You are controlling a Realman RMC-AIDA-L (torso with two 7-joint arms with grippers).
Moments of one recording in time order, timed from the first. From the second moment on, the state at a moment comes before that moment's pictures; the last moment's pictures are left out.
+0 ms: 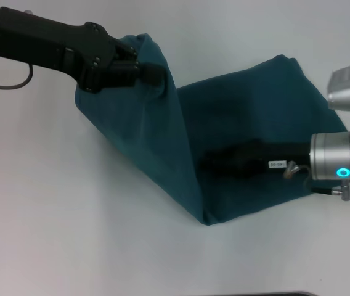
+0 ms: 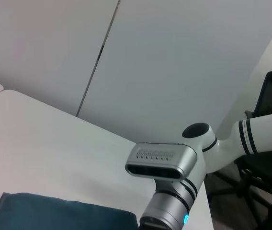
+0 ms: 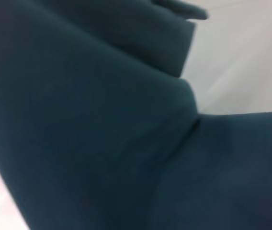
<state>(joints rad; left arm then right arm) -0.75 -2.07 -2.41 -1.04 -1.07 1.97 -1.95 0.57 2.10 2.32 0.30 -2.01 1.35 -1.65</state>
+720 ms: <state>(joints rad) -0.75 -2.07 -2.41 -1.04 -1.07 1.97 -1.95 0.66 2.10 1.85 0.30 -1.71 1.33 -1.64</state>
